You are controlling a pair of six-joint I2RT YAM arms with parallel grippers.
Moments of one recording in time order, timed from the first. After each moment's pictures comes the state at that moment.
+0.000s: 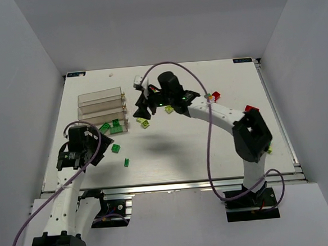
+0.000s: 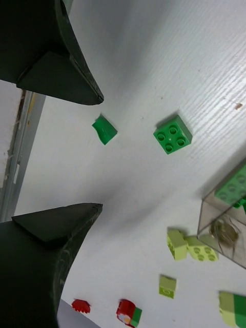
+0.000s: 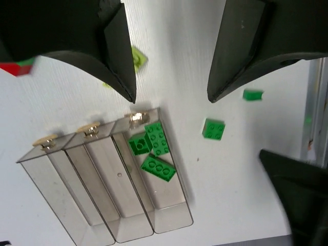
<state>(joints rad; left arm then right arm) 0.00 0.77 0.70 -0.78 0.03 -0.89 0.80 1.95 1.58 -0.01 -0.63 -0.22</state>
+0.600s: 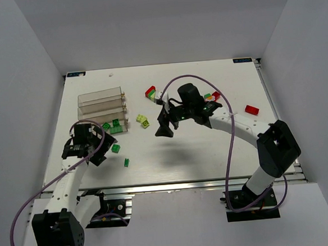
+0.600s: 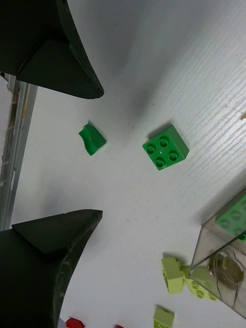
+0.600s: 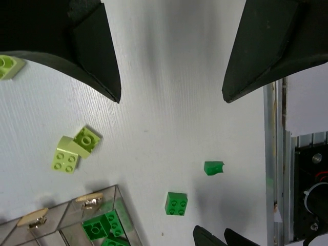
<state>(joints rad) 0.00 0.94 0.65 -0.68 0.06 -0.87 0.73 1.62 1.19 -0.14 -0.72 -0.28</state>
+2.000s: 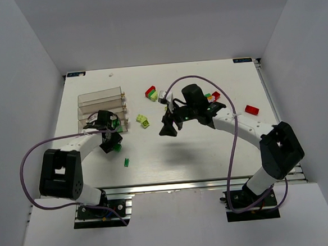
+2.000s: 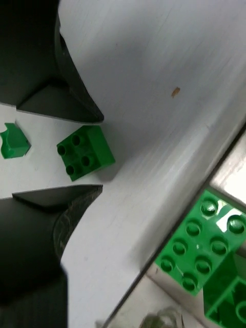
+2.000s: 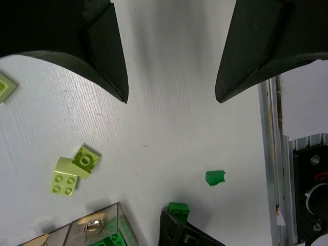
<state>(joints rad) -0.18 1.48 0.78 -0.49 -0.20 -0.85 0.69 1.57 1.14 -0.16 -0.71 -0.24</state>
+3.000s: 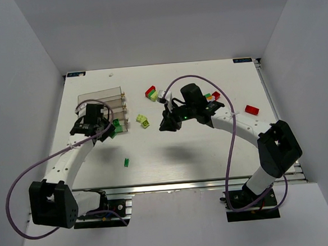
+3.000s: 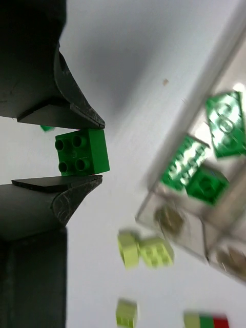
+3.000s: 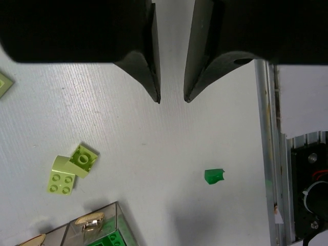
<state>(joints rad) -0.18 1.21 0.85 -0.61 -0.23 -0.85 0.69 1.60 1.16 -0.16 -0.72 -0.24</state>
